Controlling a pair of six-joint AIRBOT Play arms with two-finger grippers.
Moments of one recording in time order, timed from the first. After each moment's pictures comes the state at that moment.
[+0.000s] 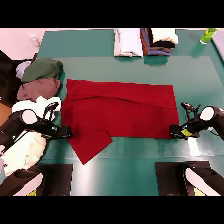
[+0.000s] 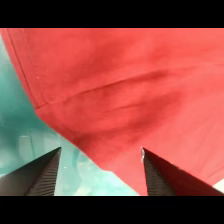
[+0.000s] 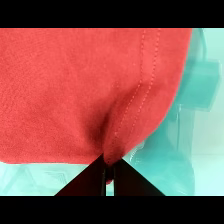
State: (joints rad) left arm -0.13 -0.92 0.52 1.21 -1.13 -1.61; right arm -0.11 -0.95 0.53 -1.41 1.23 1.64
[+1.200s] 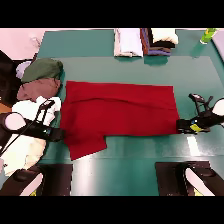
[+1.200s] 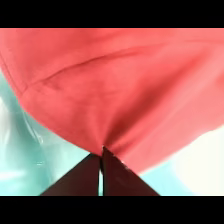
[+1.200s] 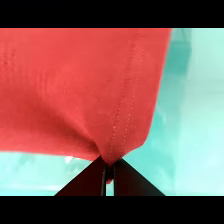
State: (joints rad) left arm -0.13 -0.68 0.56 1.23 -1.33 -1.53; right arm -0.11 -0.80 0.68 -1.47 1.45 1.65
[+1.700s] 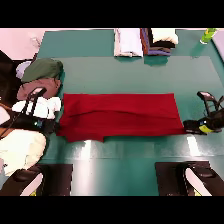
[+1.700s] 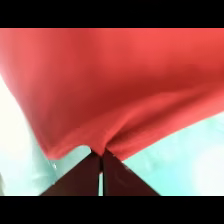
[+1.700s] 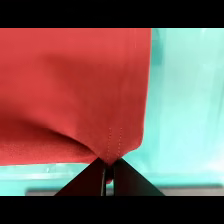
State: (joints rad) left arm -0.13 -0.73 0.77 1.26 -1.32 -1.49; right arm -0.11 -0.77 0.77 -1.54 1.51 1.64
